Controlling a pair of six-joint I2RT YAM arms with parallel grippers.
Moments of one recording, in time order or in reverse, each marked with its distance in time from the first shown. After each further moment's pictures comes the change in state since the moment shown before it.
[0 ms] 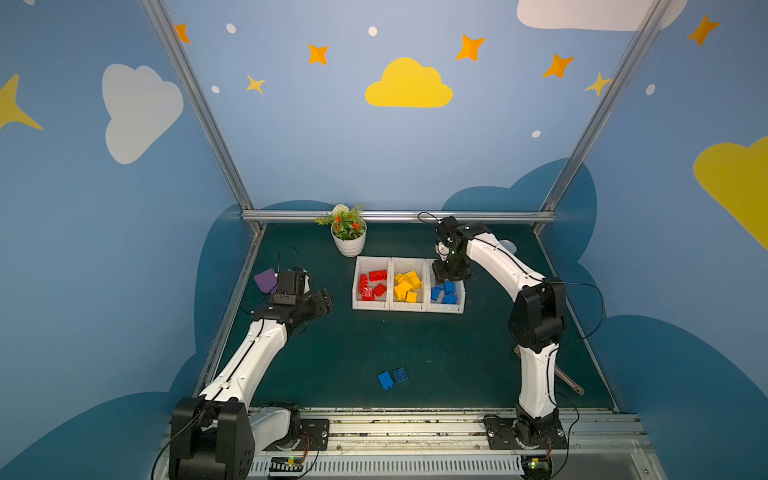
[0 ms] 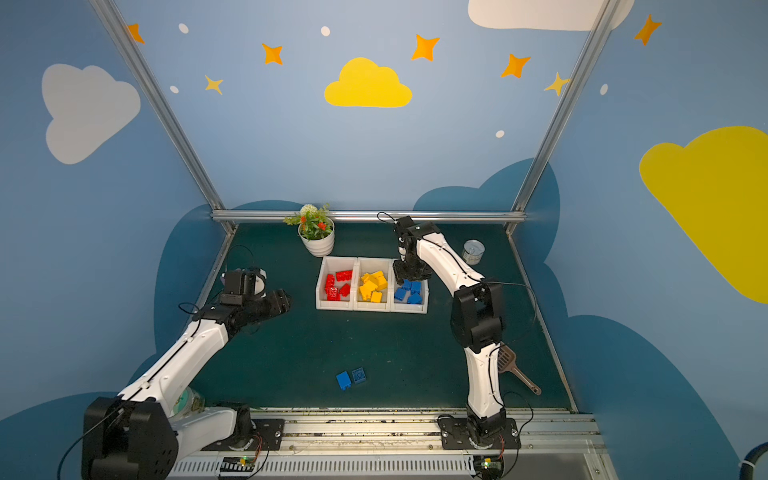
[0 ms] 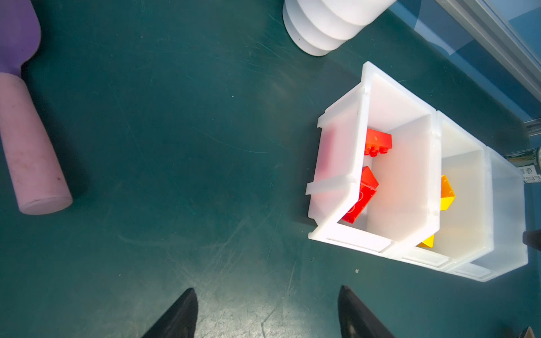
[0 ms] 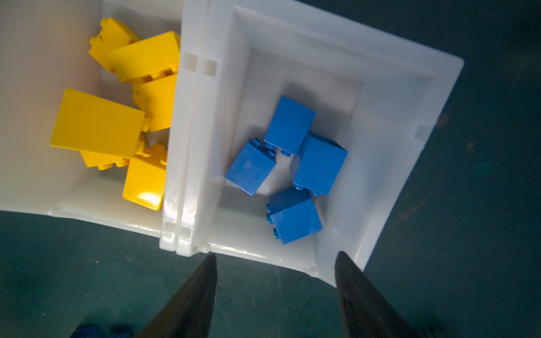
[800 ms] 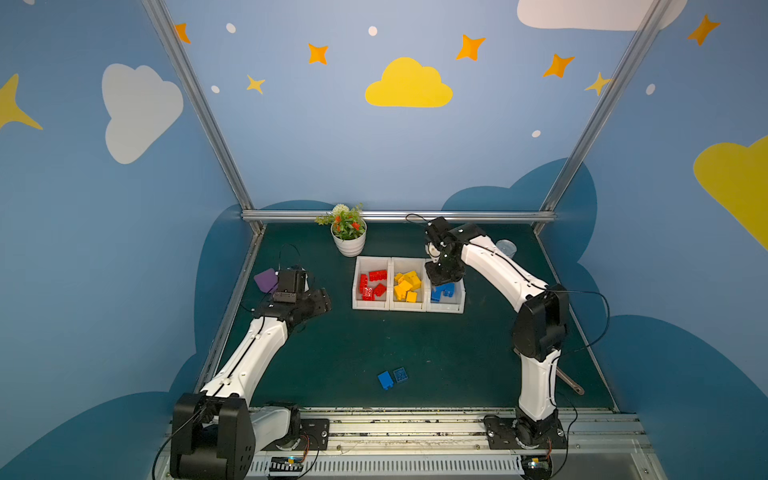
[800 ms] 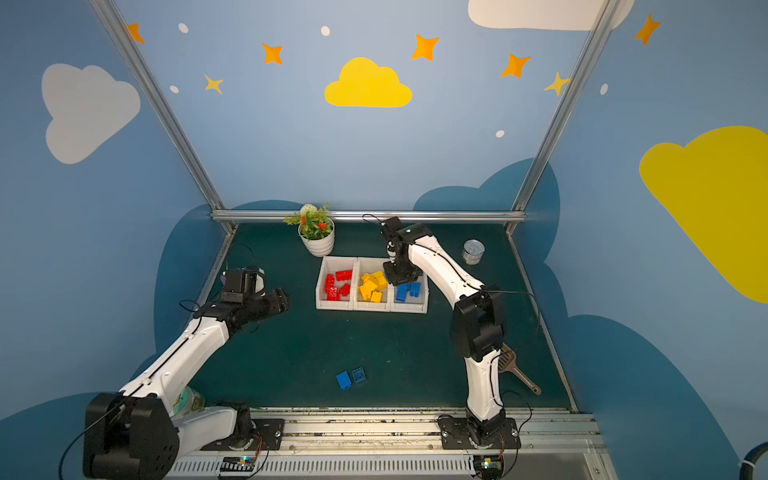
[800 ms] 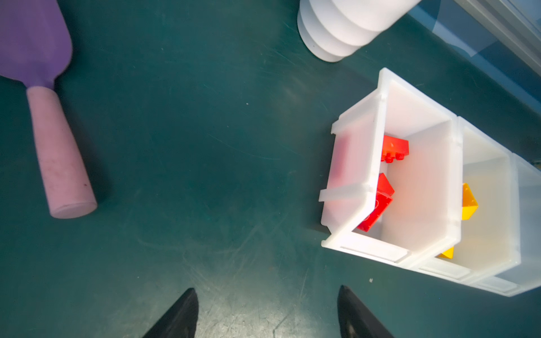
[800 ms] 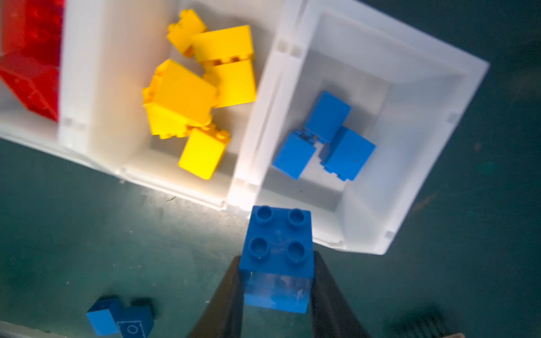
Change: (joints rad) left arm 0.000 0.018 0.014 -0.009 -0.044 0.011; right arm 0.068 -0.060 0.003 -0.022 0.014 0.003
